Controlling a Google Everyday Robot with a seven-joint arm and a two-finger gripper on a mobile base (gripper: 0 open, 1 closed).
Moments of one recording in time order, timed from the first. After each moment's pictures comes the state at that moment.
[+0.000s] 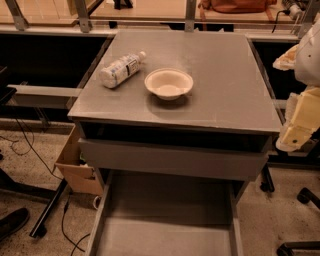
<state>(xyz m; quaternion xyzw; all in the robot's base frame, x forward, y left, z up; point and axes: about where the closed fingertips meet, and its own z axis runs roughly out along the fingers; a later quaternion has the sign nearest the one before) 0.438 -0.216 0.977 -0.60 0.78 -0.04 0.16</state>
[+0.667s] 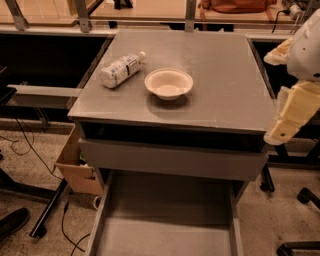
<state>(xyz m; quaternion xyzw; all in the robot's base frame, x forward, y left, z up) 0.446 -0.197 0.983 -0.61 0.77 -0.01 0.19</state>
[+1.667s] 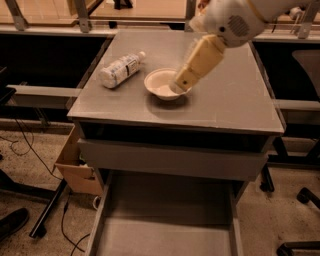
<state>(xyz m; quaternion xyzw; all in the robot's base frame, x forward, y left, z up) 0.519 -0.052 1.029 -0.58 0.72 0.13 0.34</state>
